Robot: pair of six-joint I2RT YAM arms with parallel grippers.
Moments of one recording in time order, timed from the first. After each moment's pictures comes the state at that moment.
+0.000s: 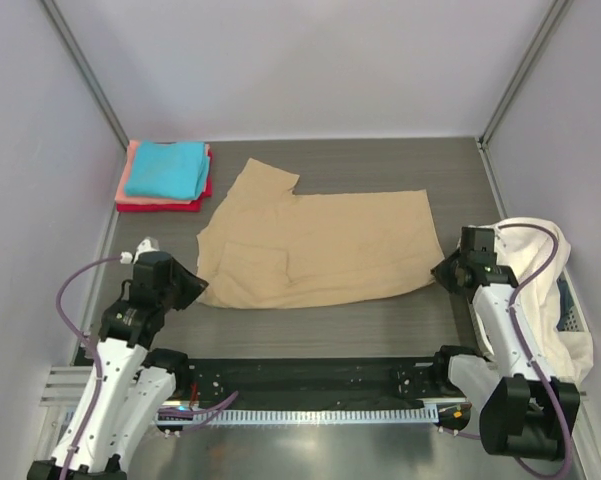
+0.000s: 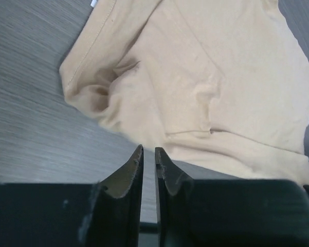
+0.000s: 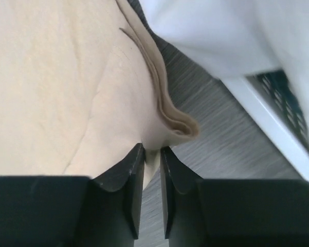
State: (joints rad) left arm -0.19 0.59 0.63 -0.78 -0.05 -0.88; right arm -0.12 0.97 0.62 -0.60 0.06 0.76
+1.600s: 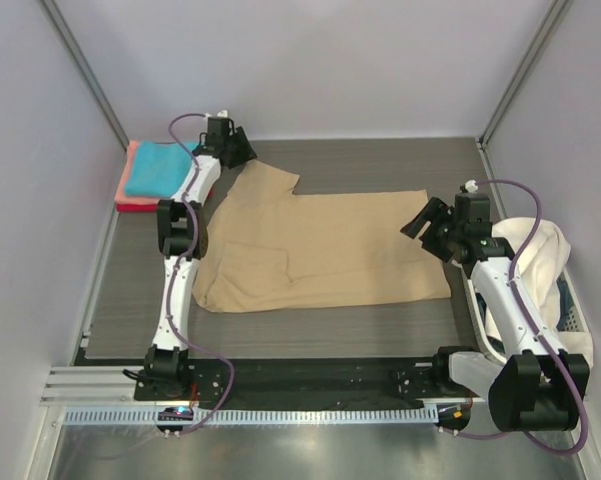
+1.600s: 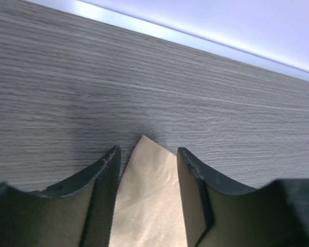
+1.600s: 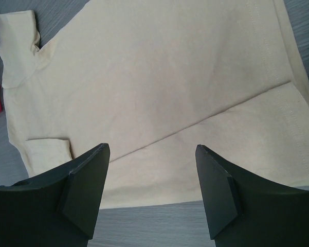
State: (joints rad) left arm -0.12 2.75 2.51 -0.40 0.15 -0.48; right arm -0.01 1.09 0.83 -0.49 -0.16 0.63
